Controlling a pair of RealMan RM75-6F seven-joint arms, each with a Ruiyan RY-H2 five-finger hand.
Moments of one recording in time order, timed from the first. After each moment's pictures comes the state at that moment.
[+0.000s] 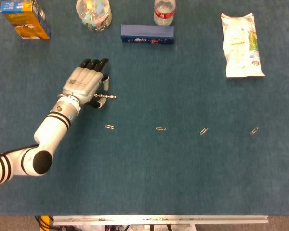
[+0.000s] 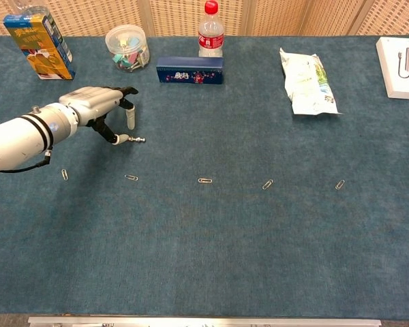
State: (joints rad) left arm -0.83 -1.51 -0.10 -1.45 0.81 0.78 0.43; right arm 0.29 -1.12 0.24 -1.54 -1.13 1.25 -0.12
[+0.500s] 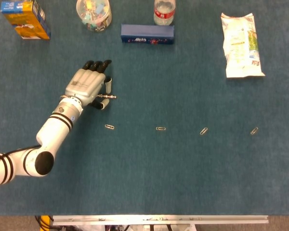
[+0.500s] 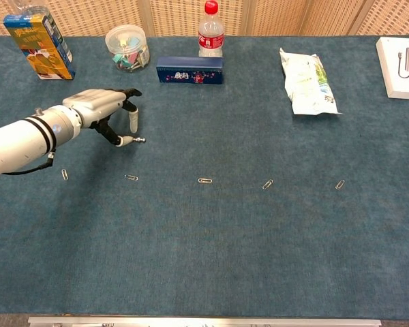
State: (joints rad) left arm -0.84 -1.53 -0.09 -1.43 0.81 0.78 0.41; right arm 0.29 -1.12 0.24 -1.54 -1.13 1.25 -0.11
